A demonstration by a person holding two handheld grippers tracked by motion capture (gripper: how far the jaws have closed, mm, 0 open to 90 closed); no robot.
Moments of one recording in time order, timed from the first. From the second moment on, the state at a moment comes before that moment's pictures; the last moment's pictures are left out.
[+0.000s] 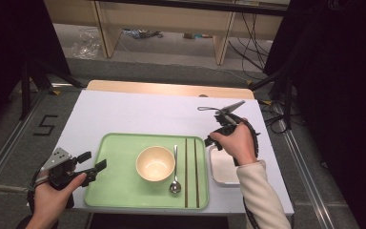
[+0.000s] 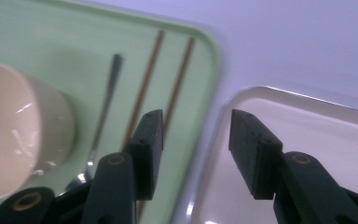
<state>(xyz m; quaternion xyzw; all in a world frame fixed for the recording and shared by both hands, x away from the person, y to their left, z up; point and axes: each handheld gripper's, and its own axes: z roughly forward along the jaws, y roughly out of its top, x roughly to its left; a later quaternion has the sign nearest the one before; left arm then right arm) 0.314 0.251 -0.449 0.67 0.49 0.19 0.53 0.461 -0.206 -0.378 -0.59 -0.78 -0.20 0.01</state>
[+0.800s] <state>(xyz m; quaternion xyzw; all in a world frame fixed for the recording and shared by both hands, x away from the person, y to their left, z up) 0.315 0.251 -0.450 0.67 0.49 0.19 0.52 0.468 -0.284 -0.407 -0.67 -0.73 -0.11 -0.03</state>
